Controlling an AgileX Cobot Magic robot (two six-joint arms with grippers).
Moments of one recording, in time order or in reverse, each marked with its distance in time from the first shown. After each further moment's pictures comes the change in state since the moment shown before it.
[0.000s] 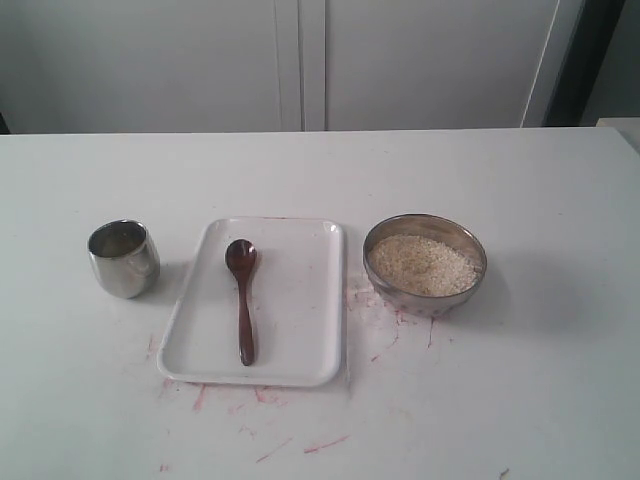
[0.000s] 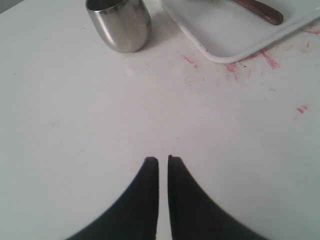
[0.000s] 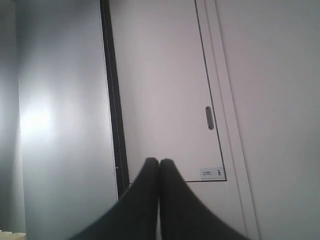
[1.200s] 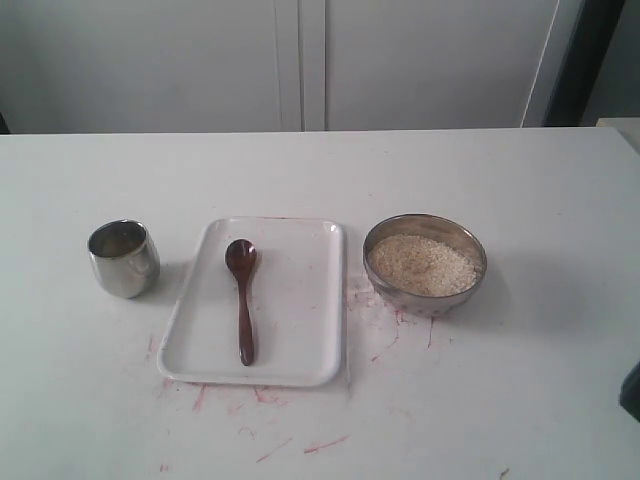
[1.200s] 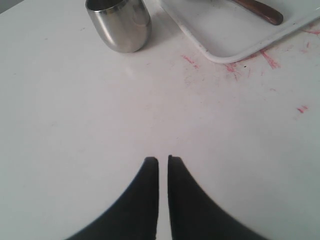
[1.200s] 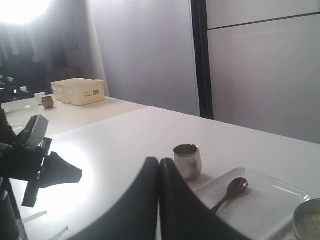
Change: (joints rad) left arm 0.000 0.000 0.000 0.000 0.000 0.000; right arm 0.000 -0.169 1.627 0.581 -1.027 -0.282
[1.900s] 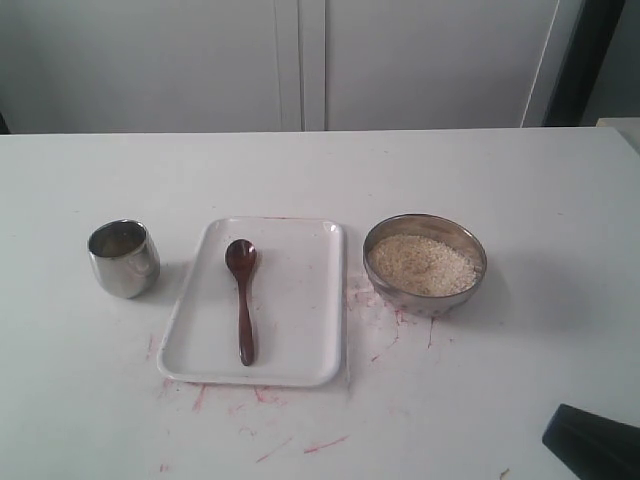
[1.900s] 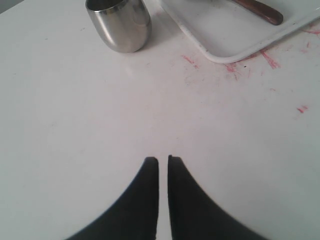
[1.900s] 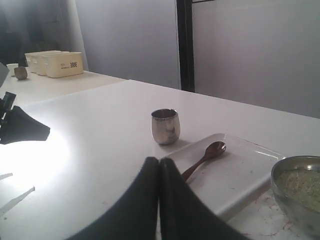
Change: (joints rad) left arm 0.000 0.000 0.000 0.000 0.000 0.000; right arm 0.000 0.000 0.213 -0.002 -0.140 -0.058
